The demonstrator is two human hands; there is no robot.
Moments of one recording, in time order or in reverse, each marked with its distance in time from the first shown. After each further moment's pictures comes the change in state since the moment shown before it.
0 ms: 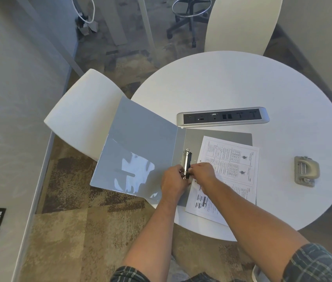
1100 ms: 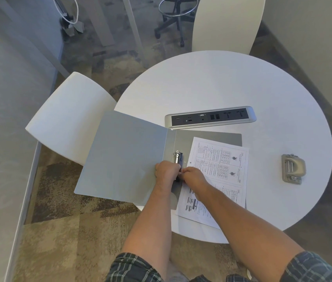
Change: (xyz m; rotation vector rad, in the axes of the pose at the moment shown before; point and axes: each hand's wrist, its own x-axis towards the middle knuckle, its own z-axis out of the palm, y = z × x) left_hand 0.062 0.024 0.013 -0.114 -0.106 -0.395; right_hand 0.000 0.006 -0.011 -0.082 -0.144 -0.076
